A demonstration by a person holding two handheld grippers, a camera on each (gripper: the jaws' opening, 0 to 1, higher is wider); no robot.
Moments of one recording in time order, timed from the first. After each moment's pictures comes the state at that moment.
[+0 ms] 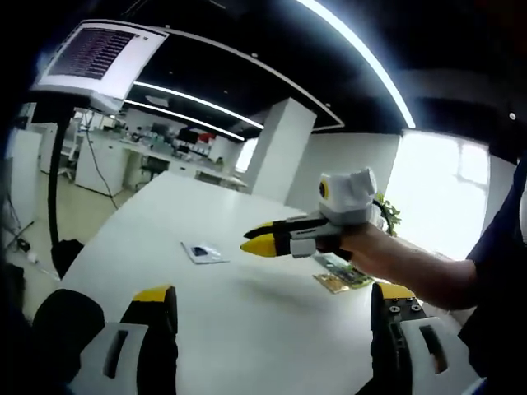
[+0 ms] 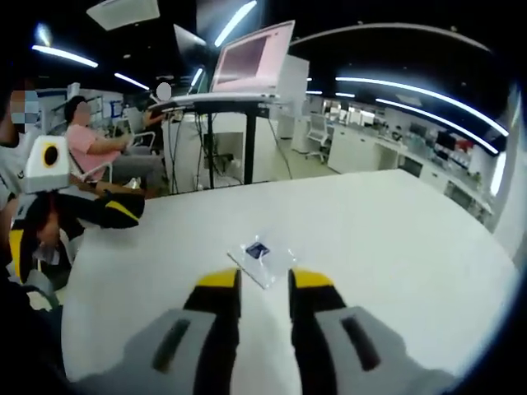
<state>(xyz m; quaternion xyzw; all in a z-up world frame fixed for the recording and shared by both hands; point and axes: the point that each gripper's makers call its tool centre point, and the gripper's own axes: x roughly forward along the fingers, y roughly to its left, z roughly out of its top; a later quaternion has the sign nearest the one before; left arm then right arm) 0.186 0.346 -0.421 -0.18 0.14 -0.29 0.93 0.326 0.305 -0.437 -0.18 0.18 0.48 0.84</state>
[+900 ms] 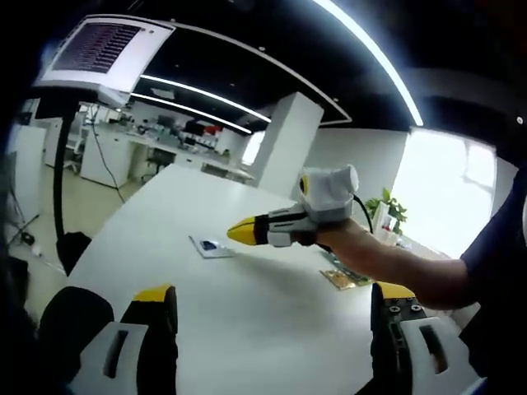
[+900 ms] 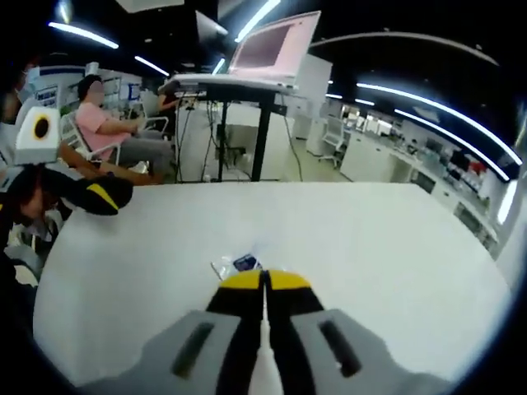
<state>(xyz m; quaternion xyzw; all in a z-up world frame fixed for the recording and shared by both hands) 0.192 0.361 -0.428 -0.18 0.17 -0.27 0.93 0.350 0.331 -0.453 -0.22 0.16 0.51 0.82</state>
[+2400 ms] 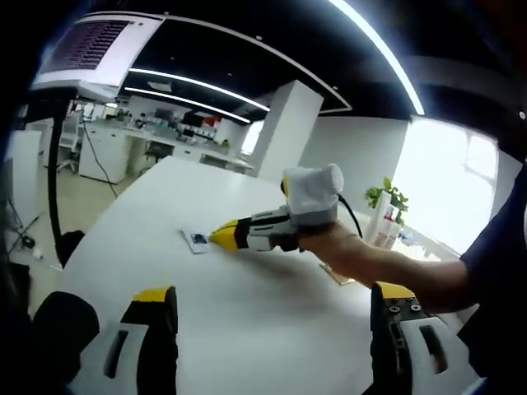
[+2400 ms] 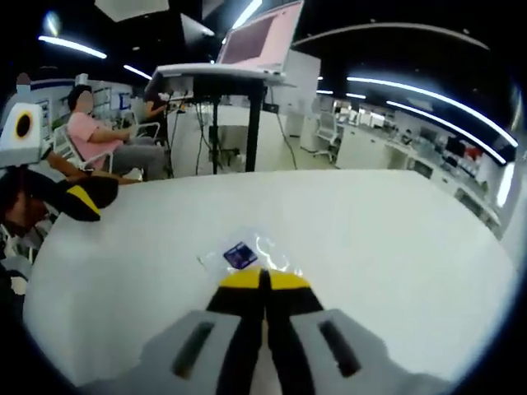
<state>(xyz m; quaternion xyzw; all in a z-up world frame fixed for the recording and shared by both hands) 0.197 0.338 -0.431 -0.17 0.19 -0.28 0.93 0.365 0.338 -0.480 -0.20 0.18 0.50 0.83</state>
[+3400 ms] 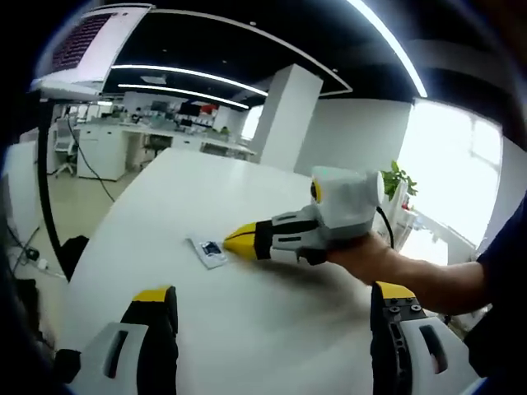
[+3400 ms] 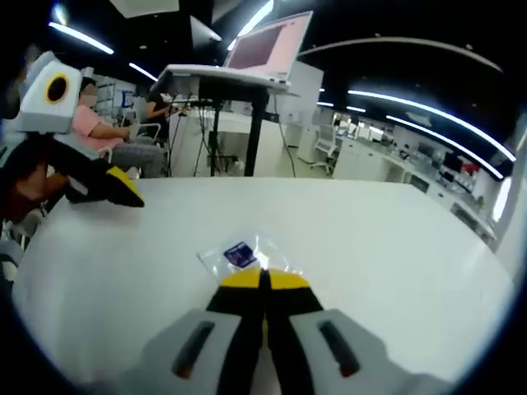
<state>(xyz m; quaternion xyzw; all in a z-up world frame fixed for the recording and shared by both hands) 0.246 0.345 -0.440 -0.13 0.24 -0.28 0.92 0.363 0.341 -0.475 -0.21 0.13 0.50 0.83</state>
